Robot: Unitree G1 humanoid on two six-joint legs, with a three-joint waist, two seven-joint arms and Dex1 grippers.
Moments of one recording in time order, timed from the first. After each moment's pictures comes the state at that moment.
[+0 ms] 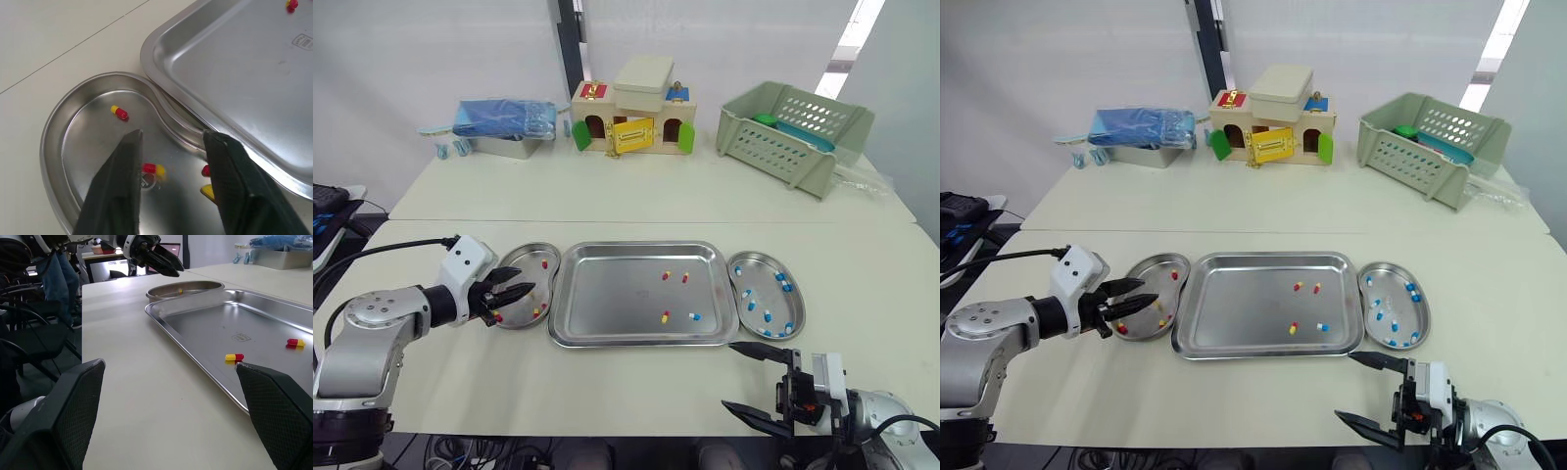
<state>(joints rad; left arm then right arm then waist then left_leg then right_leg) -0.15 0.83 0.26 -0.15 -0.28 0.56 -0.94 0.29 -0.57 0.00 -0.21 0.53 -0.21 1.21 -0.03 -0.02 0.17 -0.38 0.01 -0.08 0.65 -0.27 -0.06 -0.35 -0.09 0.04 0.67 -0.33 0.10</state>
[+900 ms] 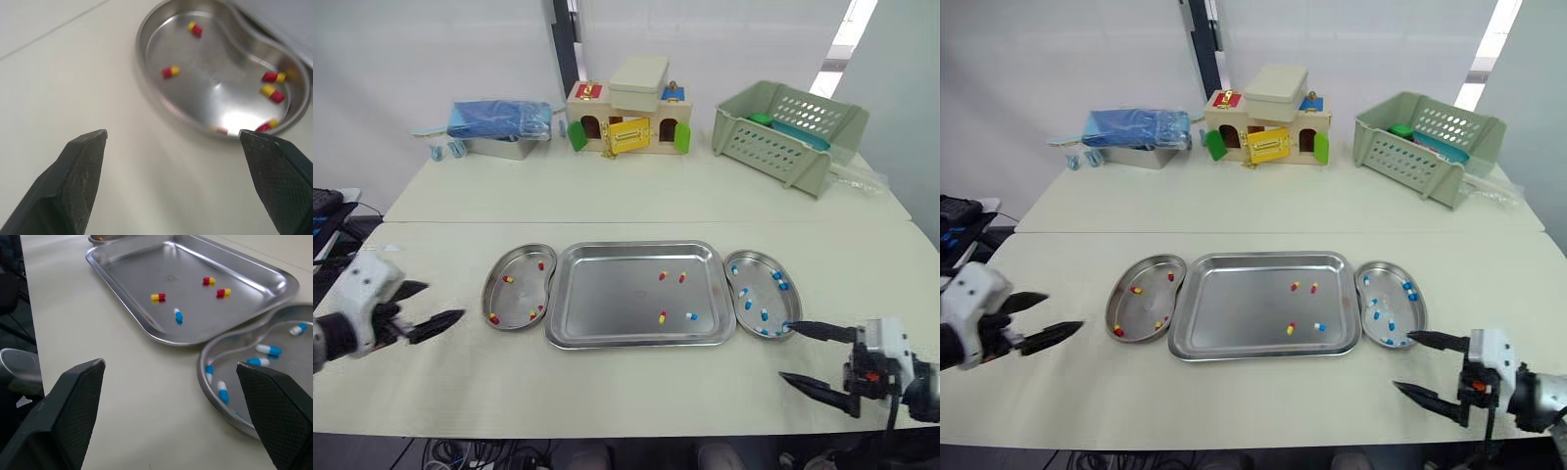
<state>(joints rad) 0.19 1.00 0.66 -0.01 -0.32 0.51 -1.04 0.32 -0.89 -0.33 -0.21 0.62 0.10 1.20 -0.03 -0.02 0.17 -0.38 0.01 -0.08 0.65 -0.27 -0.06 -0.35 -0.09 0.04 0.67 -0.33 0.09</state>
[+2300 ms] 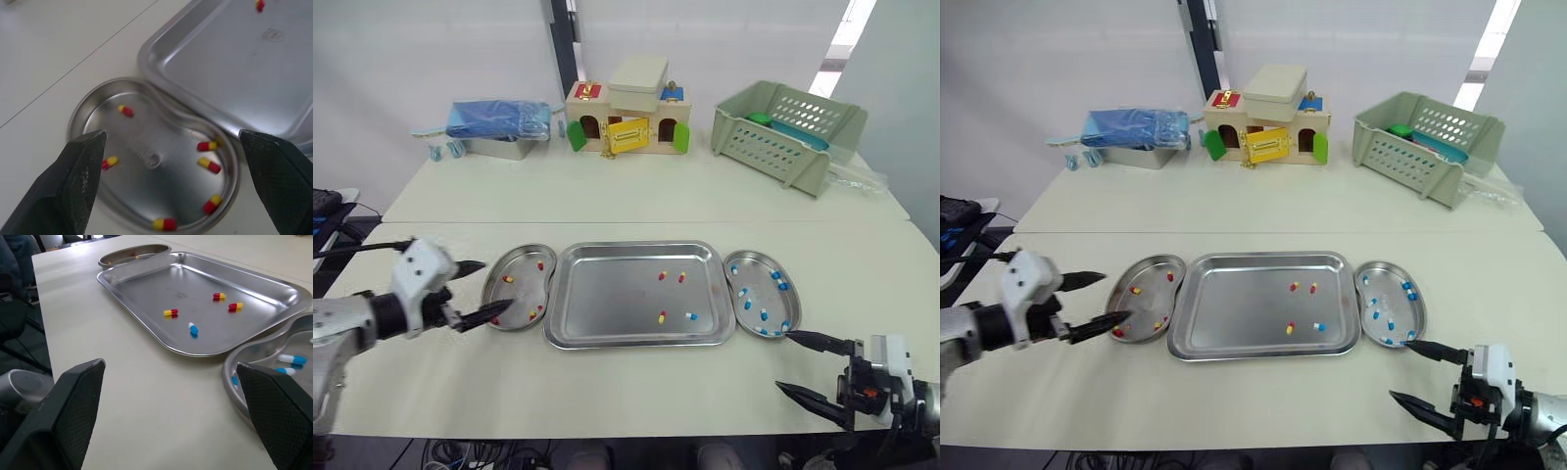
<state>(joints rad) -0.05 0.93 0.31 -0.22 -0.40 0.43 -1.04 0.36 -0.65 -0.28 -0.26 0.56 0.01 1.25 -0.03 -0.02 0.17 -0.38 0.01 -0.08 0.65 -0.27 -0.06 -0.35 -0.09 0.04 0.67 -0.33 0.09</state>
